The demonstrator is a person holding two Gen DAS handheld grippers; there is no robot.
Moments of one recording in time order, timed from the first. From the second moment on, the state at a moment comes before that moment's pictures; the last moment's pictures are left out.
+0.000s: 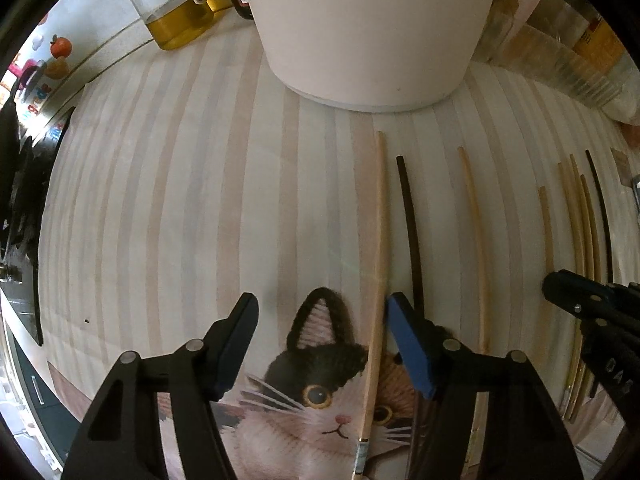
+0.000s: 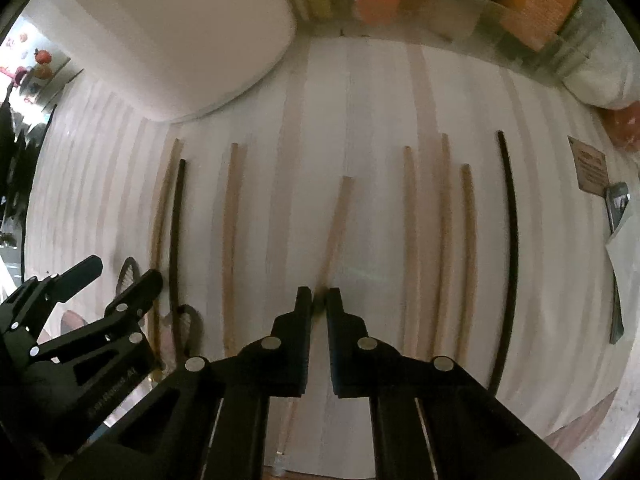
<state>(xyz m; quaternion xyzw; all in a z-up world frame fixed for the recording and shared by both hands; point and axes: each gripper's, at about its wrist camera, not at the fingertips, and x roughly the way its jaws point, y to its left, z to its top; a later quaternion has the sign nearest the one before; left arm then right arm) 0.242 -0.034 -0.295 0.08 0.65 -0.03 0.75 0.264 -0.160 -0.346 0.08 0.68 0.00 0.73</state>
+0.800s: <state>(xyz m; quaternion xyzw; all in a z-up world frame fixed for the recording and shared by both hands) 0.248 -0.026 -0.297 0.06 0.65 -0.07 0.75 0.245 -0.258 -0.341 0.18 0.68 0.02 0.71</state>
